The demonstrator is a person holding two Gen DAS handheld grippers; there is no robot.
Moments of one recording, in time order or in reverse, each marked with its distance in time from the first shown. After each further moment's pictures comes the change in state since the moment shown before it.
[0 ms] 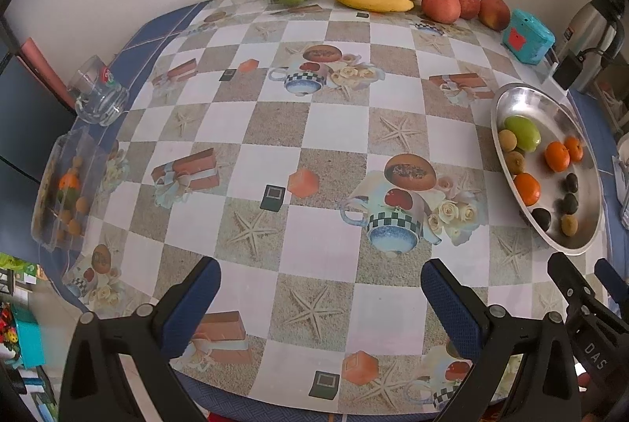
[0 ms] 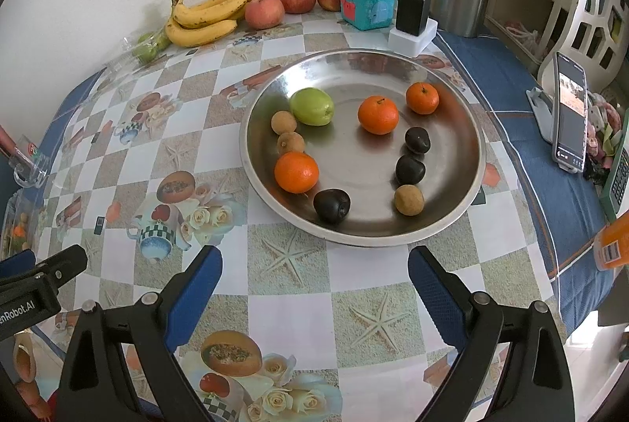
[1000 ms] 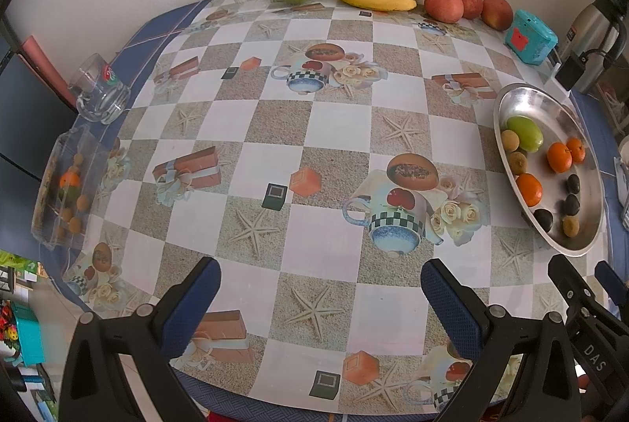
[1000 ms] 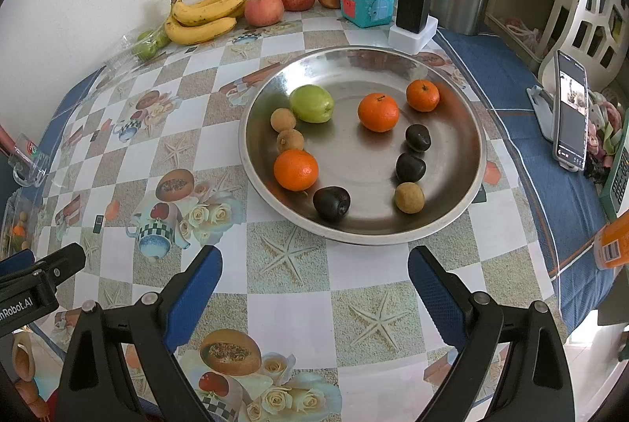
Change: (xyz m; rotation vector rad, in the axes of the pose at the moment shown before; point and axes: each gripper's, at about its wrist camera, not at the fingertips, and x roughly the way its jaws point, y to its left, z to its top) left arm 0.001 0.001 0.001 -0.005 0.003 0.002; right arm 0.002 0.000 -0.001 -0.002 0.005 -0.001
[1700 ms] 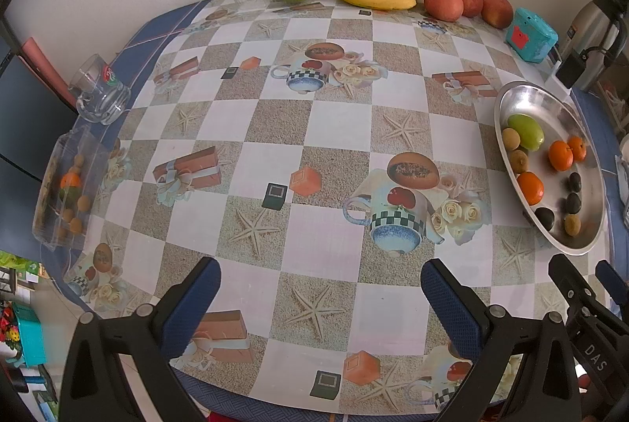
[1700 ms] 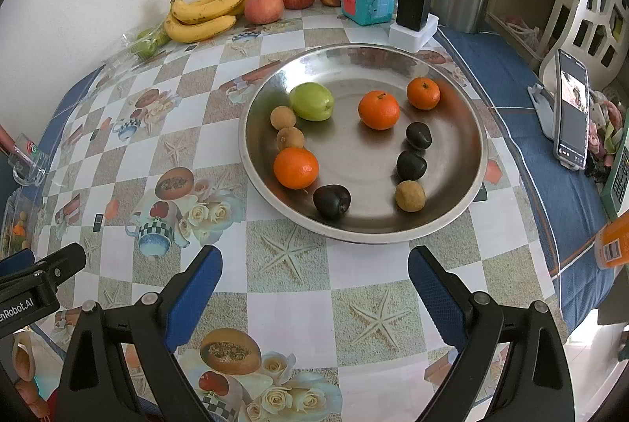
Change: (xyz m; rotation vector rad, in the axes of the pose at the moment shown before) left arm 0.001 -0.001 0.000 -0.001 0.000 0.002; right arm 0.002 0.000 -0.001 0.001 0.004 0.000
